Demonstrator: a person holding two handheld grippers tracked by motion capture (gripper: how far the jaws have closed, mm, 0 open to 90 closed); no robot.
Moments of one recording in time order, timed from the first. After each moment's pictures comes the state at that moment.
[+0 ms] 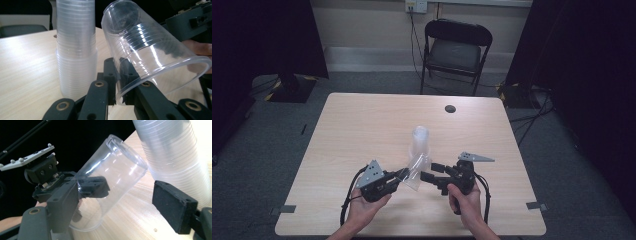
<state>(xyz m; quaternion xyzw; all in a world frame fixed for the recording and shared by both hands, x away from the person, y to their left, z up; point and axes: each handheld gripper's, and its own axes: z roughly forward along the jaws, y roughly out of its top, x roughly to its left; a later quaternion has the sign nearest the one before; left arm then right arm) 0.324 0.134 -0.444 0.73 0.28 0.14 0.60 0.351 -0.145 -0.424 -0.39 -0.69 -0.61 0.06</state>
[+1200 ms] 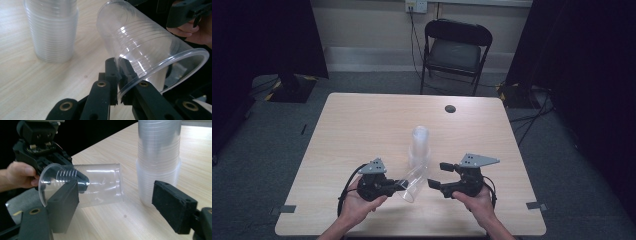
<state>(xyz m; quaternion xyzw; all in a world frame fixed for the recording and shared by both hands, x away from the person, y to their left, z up) 0.330 0.139 -0.429 0.81 0.31 0.00 0.51 0.338 -0.159 -0.406 -0.30 -0.78 -0.55 -0.05</state>
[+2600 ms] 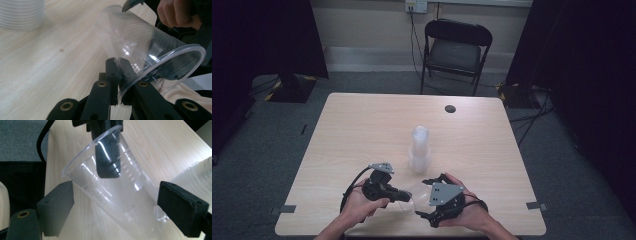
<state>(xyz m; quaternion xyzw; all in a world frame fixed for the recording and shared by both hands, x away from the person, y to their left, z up) 0.339 0.129 -0.441 0.83 0.32 -0.14 0.45 0.299 -0.110 -0.423 -0.04 -0.89 -0.42 -0.16</state>
